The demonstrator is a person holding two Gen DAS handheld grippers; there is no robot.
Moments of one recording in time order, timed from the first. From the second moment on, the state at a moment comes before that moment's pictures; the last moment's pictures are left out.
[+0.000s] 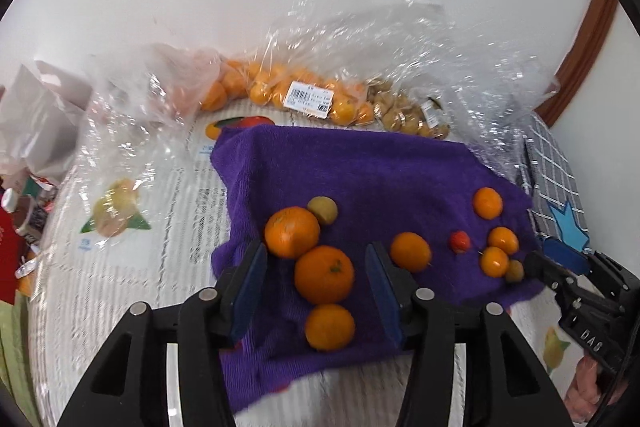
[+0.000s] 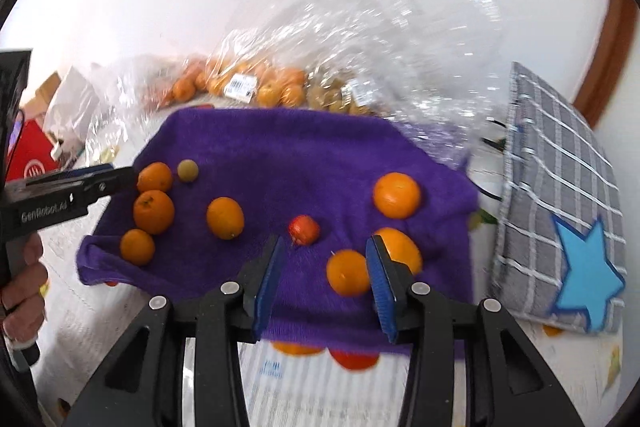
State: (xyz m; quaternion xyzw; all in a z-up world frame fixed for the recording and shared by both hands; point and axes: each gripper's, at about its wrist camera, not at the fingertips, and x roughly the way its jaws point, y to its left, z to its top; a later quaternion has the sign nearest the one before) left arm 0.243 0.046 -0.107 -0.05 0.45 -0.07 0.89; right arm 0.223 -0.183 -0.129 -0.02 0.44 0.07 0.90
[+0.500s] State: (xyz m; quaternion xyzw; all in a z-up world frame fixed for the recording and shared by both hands) left arm 0.123 0.026 -0.042 -0.04 0.39 -0.05 0.92; right arm 0.103 -0.215 -0.057 -0.01 0.38 -0.01 0.92
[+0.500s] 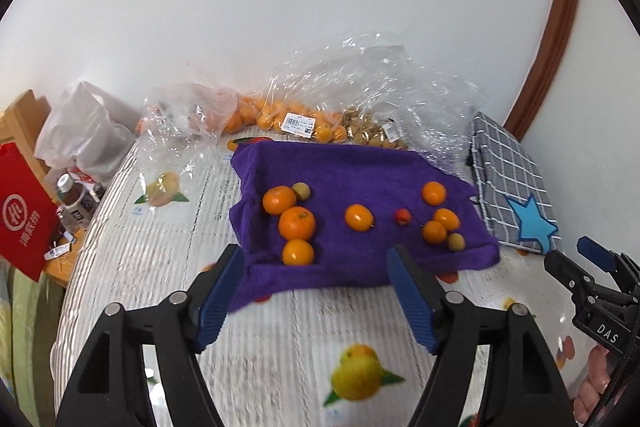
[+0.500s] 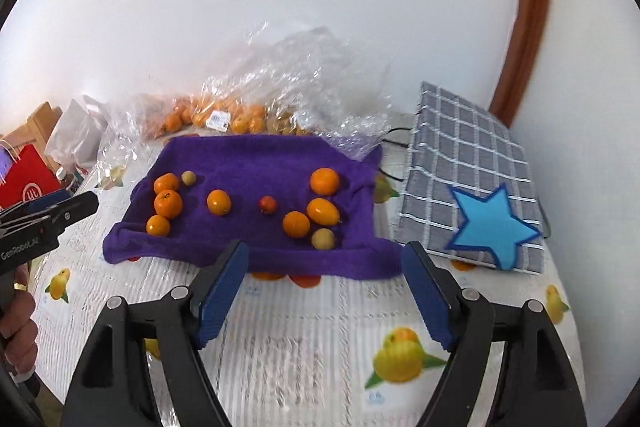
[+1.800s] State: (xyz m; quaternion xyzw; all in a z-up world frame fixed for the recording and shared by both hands) left arm 0.033 -0.012 -0.018 -0.02 0.35 -0.05 0.93; right arm -0.001 -0.260 -0.035 0.01 0.35 -0.05 0.94
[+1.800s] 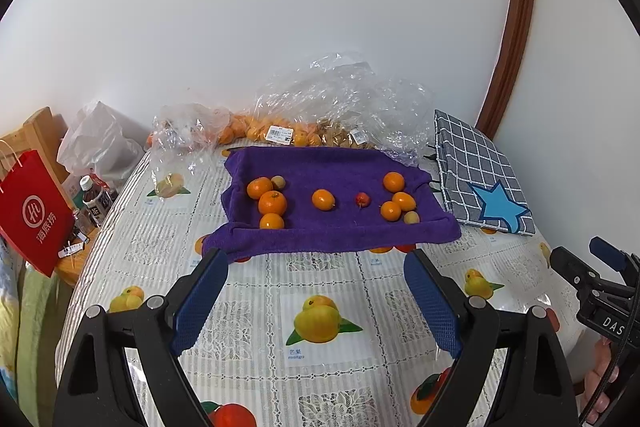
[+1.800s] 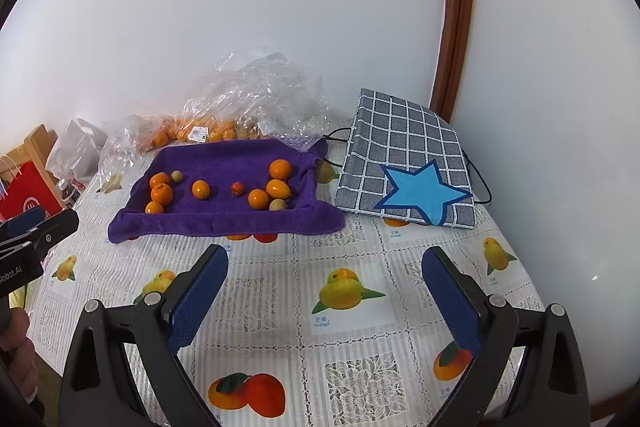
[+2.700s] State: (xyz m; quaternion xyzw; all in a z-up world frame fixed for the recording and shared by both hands) left arm 0.031 -0.011 -0.020 -0.03 0.36 -0.05 0.93; right arm -0.007 -0.259 -0.034 0.01 0.34 -0.05 0.94
